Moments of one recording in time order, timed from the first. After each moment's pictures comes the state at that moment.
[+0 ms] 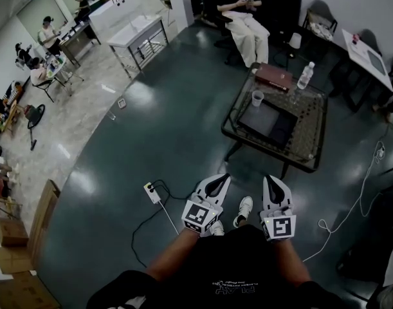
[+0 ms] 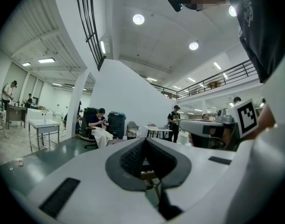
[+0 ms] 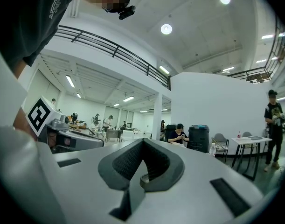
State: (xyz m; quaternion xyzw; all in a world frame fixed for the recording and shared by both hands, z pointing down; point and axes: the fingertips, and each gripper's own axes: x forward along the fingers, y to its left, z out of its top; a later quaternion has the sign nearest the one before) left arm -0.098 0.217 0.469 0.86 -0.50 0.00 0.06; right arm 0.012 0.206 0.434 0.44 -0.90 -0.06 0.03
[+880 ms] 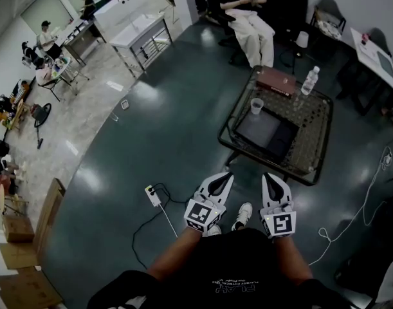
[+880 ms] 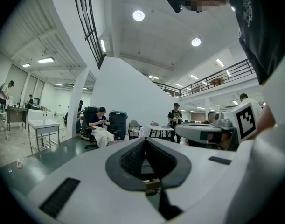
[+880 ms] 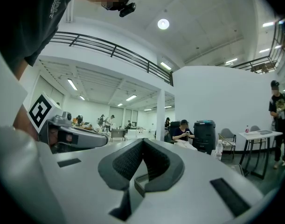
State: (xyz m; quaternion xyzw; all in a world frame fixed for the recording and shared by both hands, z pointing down) left arm -0.063 0.130 0.468 0.86 -0.51 0.01 0.07; right arm 0.035 0.113 0.453 0.41 -0.91 -0.03 0.02
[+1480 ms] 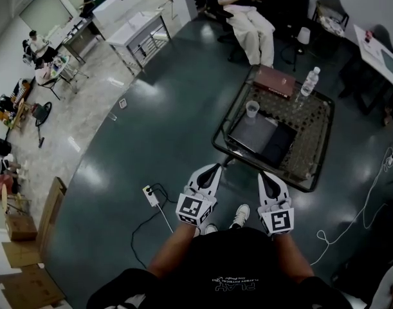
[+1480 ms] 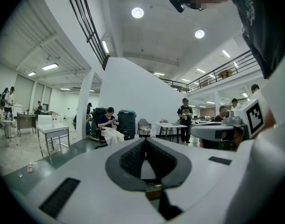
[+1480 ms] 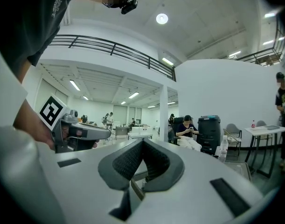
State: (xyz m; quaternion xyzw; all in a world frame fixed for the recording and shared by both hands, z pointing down) left arm -0.082 0.062 0.477 0.83 -0.56 0.03 0.06; right arm 0.047 0.055 0.465 0.38 -0.92 -0.01 0.04
